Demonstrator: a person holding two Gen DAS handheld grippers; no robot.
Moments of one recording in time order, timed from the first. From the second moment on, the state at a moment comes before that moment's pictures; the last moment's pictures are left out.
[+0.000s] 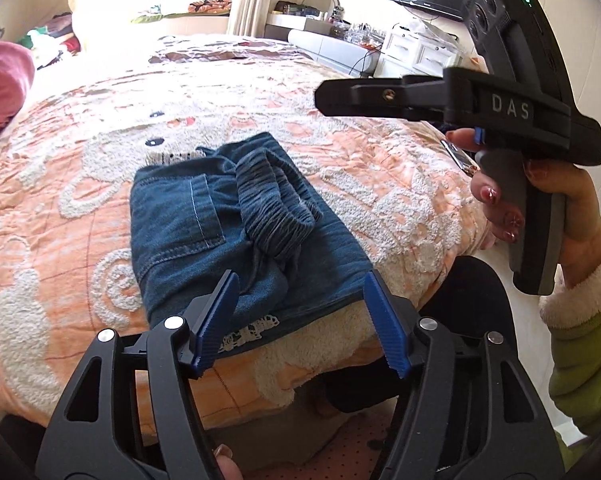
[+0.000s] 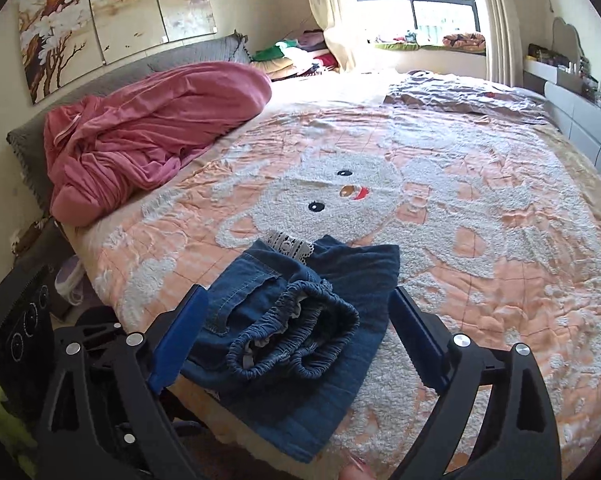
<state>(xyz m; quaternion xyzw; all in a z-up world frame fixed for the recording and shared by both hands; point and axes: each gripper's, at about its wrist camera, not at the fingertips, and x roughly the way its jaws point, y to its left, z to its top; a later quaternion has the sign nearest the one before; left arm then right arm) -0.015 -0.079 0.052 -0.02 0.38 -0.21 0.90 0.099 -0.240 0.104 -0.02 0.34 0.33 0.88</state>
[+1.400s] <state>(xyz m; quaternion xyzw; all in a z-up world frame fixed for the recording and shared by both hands) 0.000 -0.026 0.061 -0.06 0.37 -0.11 0.92 0.076 -0.285 0.065 0.03 0.36 0.25 0.90</state>
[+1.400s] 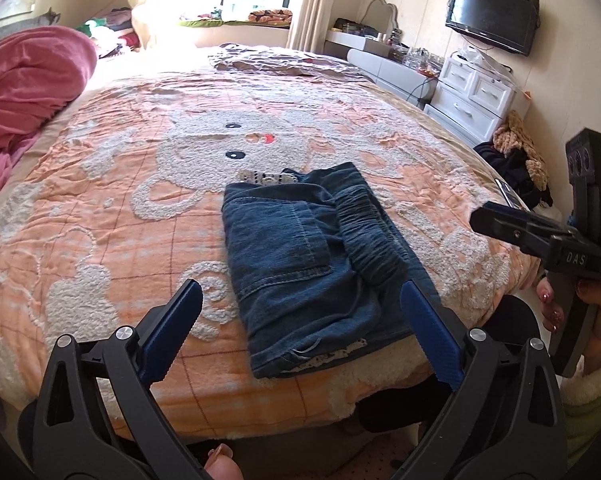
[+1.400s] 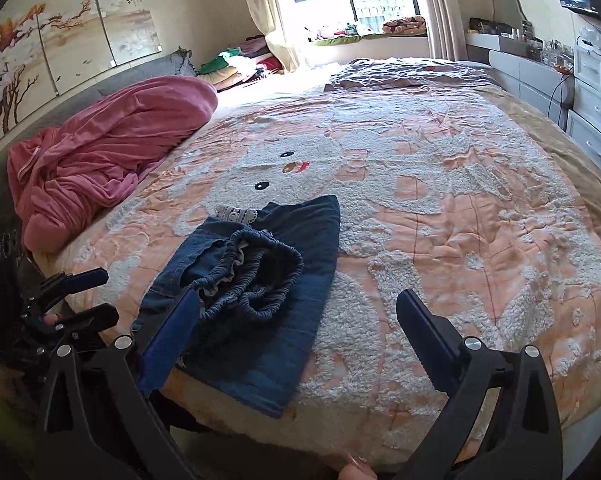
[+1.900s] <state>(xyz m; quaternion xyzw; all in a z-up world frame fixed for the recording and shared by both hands) 0.044 -0.006 0.029 -0.08 0.41 -0.07 0.91 0.105 -0.277 0.022 0.05 0.42 0.24 0.87</state>
